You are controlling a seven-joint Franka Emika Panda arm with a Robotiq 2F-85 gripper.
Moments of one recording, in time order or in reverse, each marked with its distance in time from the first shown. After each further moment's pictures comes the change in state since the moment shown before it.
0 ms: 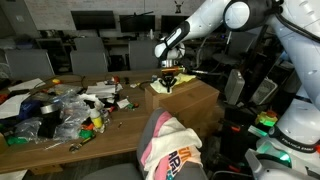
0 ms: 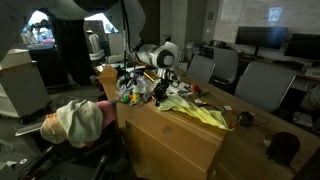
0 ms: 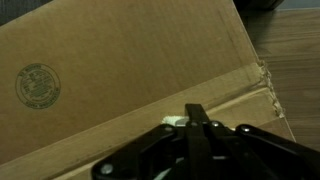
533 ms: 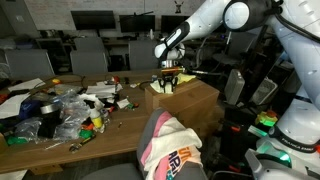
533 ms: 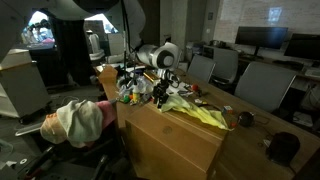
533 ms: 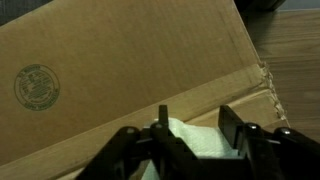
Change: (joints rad) arm 0.000 0.004 0.001 0.000 0.000 0.000 -0.001
